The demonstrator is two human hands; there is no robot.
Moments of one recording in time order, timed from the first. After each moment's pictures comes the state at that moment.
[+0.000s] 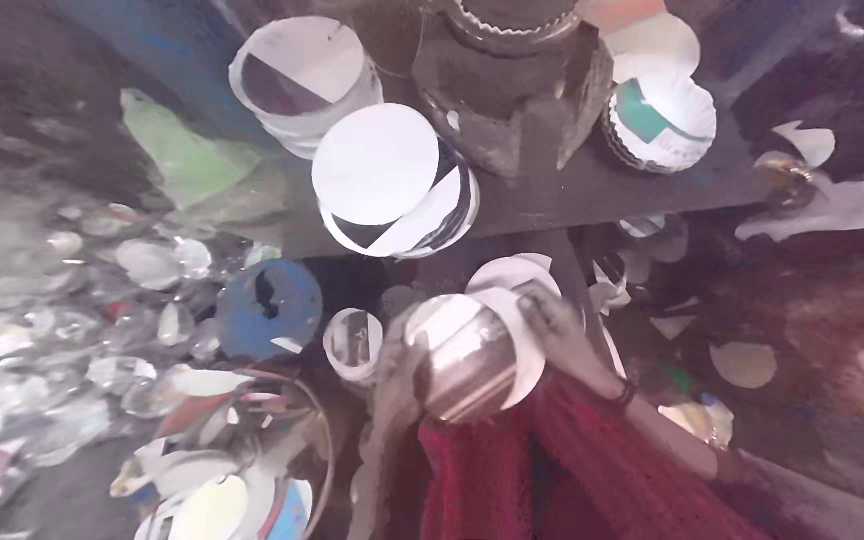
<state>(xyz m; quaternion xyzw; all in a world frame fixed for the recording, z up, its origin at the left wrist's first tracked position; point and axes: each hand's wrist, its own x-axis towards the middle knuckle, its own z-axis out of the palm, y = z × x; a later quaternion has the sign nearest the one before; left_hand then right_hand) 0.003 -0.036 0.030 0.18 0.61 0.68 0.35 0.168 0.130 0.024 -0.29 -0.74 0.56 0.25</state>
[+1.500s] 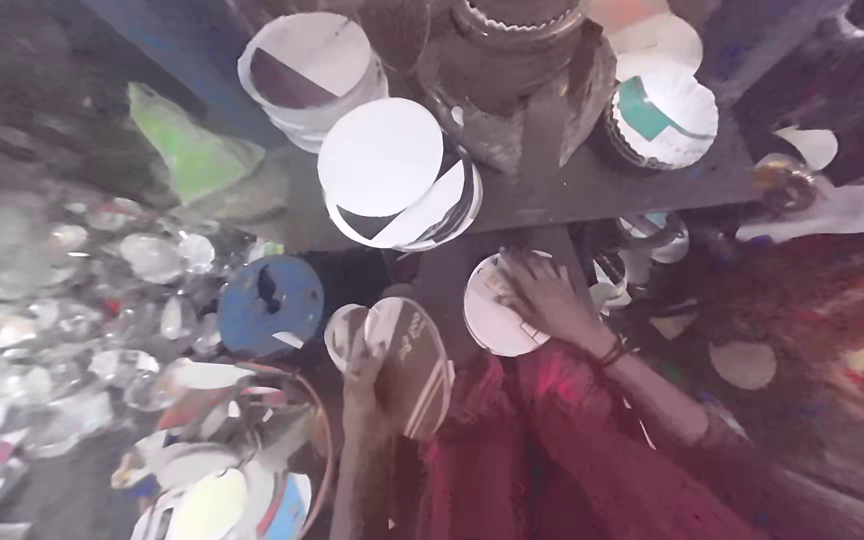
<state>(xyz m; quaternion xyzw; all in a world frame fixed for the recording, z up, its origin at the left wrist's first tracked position) -0.011 -0.076 0.017 0.11 0.58 0.74 0.32 0.156 0.169 0.003 -0.26 -0.93 0.24 0.05</state>
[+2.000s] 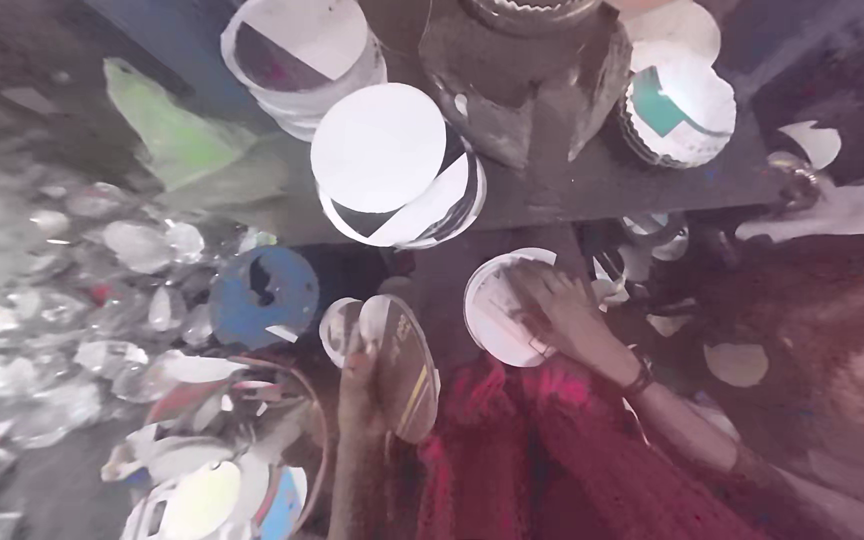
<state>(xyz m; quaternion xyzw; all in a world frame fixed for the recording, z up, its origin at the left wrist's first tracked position) -0.018 -0.078 0.016 0.09 0.53 0.76 0.35 0.178 0.155 0.018 -0.23 -0.93 0.27 0.06</state>
